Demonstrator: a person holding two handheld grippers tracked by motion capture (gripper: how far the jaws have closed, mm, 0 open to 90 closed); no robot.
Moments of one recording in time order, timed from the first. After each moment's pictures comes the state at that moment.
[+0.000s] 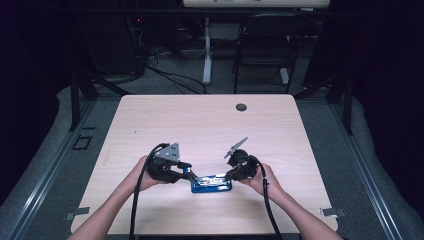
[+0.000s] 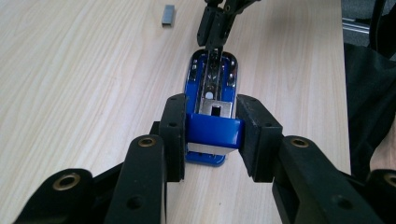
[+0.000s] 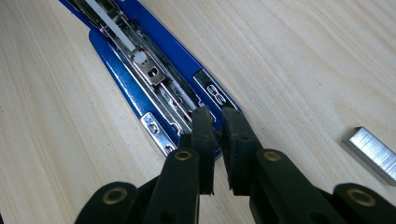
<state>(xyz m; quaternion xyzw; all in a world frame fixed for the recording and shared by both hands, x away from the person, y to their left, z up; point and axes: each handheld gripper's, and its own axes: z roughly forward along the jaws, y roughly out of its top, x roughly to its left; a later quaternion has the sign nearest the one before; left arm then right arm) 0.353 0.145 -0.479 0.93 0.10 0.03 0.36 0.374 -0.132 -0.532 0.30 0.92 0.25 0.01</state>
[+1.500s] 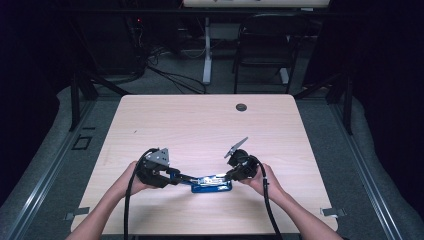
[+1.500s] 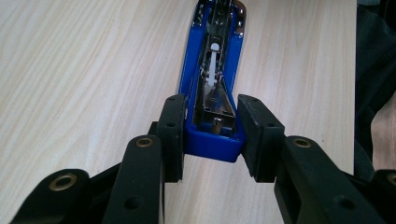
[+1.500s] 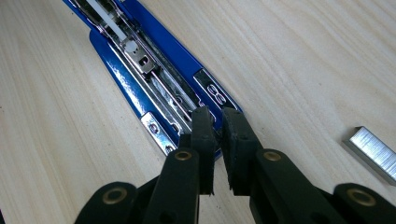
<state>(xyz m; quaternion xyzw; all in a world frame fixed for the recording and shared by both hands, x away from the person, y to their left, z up) 0.353 0.174 -0.501 0.93 0.13 0.01 0.33 0.374 -0.132 -0.532 0.30 0.92 0.25 0.01</state>
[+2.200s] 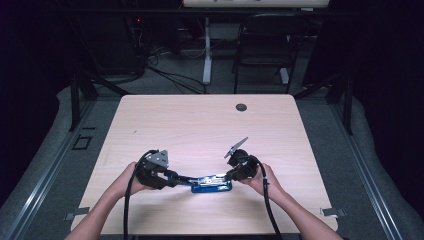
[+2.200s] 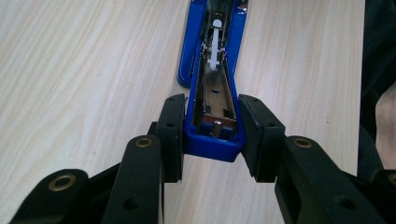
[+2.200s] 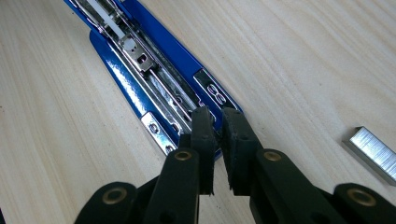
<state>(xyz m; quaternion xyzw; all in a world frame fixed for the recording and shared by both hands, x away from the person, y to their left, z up) 0.355 0.178 -0.509 0.94 0.13 0.00 0.31 0.374 -0.132 -0.532 0.31 0.92 0.25 0.01</state>
